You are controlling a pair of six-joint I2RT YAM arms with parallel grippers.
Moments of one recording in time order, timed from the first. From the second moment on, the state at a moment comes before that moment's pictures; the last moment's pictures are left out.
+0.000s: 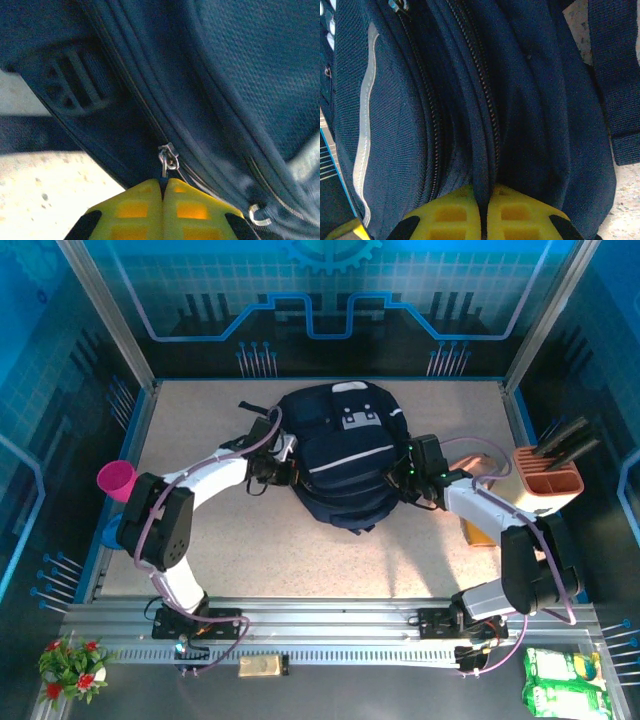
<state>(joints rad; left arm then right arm) -0.34 1.75 1.15 -0.45 0.25 -0.24 0.30 1.43 0.82 -0.26 -0.16 1.13</state>
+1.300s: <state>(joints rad) -0.10 1.76 1.19 -0.34 0.20 -0.49 0.42 1.58 1.01 -0.30 -0.18 0.84</state>
